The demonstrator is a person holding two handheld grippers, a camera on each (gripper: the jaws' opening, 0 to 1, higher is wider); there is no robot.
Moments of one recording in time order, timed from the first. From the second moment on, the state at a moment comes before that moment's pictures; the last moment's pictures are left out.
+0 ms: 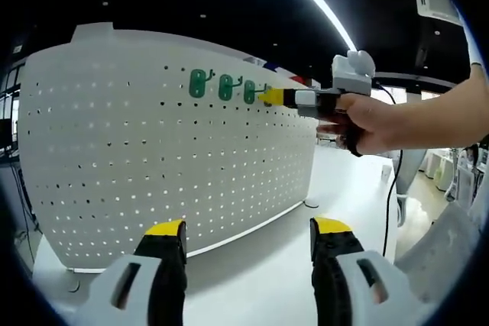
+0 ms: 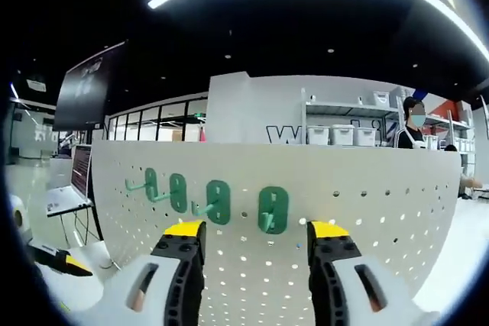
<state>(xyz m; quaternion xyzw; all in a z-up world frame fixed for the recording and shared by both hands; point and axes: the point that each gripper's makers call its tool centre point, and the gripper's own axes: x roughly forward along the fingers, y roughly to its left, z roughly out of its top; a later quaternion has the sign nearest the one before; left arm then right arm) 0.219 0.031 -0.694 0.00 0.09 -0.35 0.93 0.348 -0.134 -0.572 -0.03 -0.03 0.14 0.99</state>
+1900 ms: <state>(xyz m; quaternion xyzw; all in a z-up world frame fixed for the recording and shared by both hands) 0.219 0.050 -0.652 0.01 0.04 -0.34 0.94 0.246 -0.164 -0.603 -0.01 -0.03 0.20 0.98</state>
